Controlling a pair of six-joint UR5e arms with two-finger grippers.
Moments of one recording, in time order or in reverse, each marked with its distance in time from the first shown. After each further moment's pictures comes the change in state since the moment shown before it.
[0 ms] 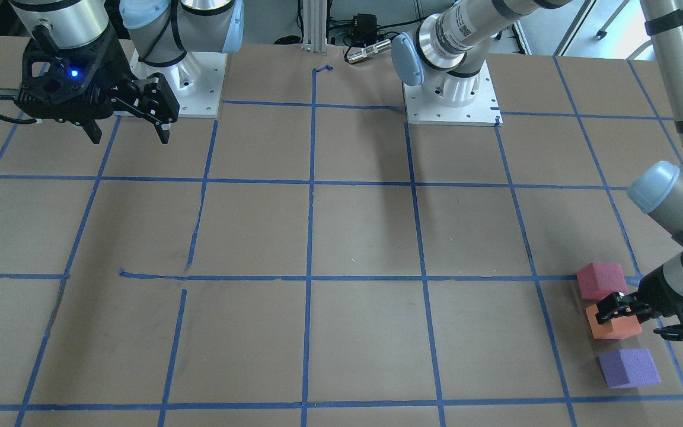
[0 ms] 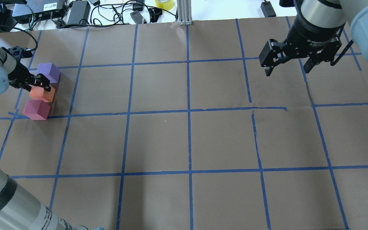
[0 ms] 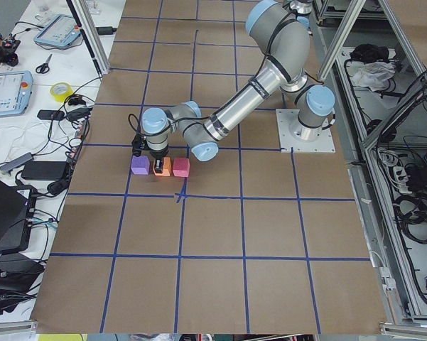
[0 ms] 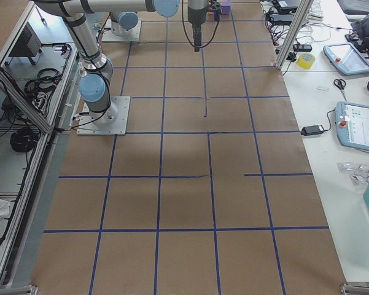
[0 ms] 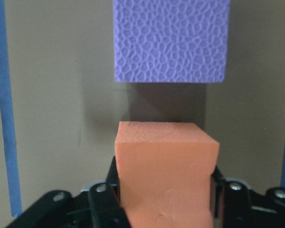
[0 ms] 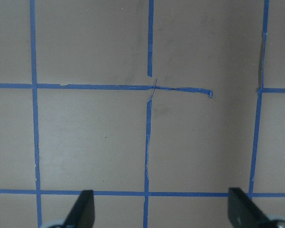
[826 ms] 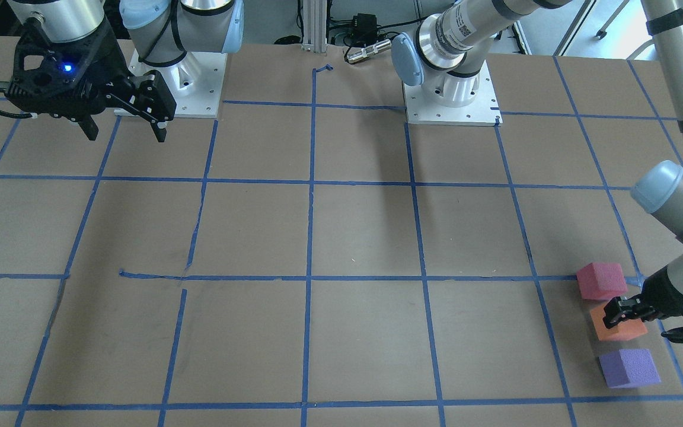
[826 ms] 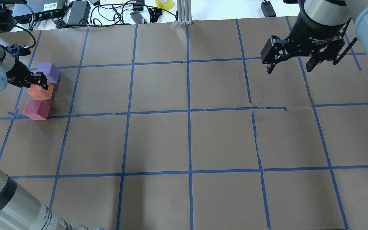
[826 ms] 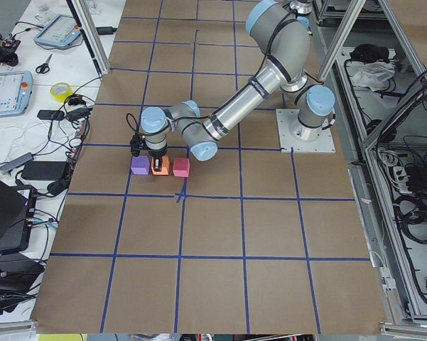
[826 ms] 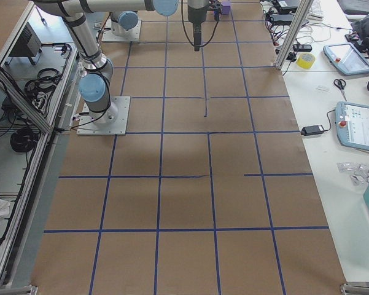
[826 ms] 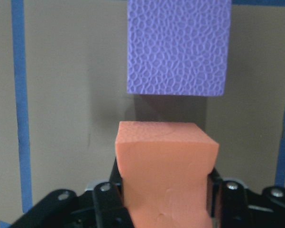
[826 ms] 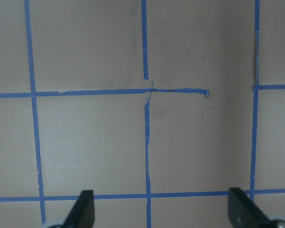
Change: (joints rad) left arm 0.000 0.000 0.008 -0.003 -0.012 -0.042; right arm -0.002 -0.005 -0.009 0.002 0.000 0.018
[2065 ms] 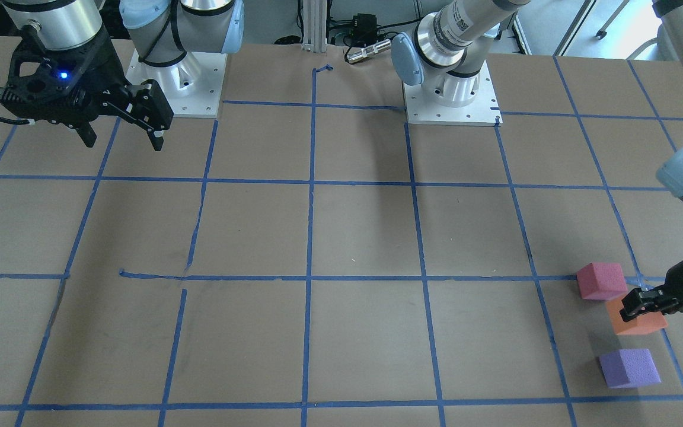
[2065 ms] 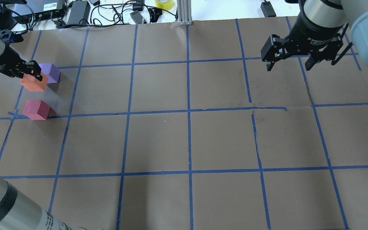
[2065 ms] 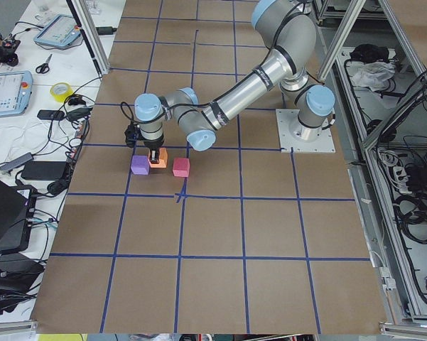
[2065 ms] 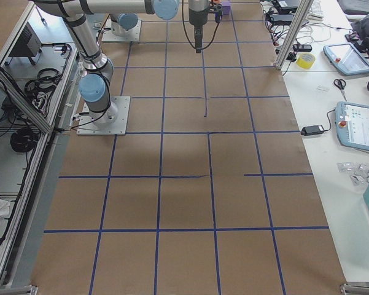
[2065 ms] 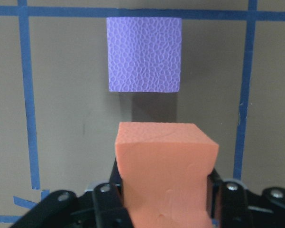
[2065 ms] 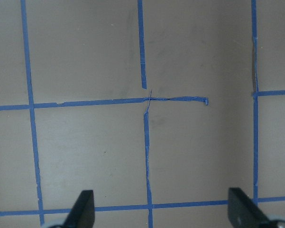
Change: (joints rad) left arm -0.005 0.051 0.077 -0.142 0.009 -0.004; right arm -0.012 -0.001 0.025 -0.050 0.001 0.040
